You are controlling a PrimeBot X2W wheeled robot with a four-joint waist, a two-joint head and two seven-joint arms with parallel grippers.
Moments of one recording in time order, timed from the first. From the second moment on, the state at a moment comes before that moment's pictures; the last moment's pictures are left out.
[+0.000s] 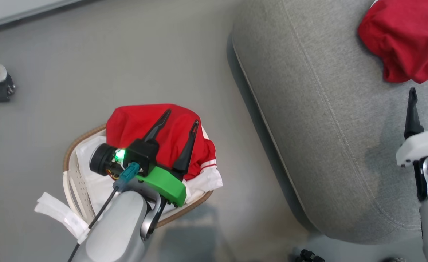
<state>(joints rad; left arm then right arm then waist) -0.46 0.13 -0.52 0.43 -0.29 -0.13 -0.26 -0.52 -0.16 -0.33 0.56 -0.05 0.13 -0.26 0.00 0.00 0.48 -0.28</state>
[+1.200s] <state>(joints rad) -0.12 0.05 -0.09 0.45 -0.21 -0.05 -0.26 -0.24 -0.05 -0.03 0.36 0.05 0.13 -0.26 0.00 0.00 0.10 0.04</state>
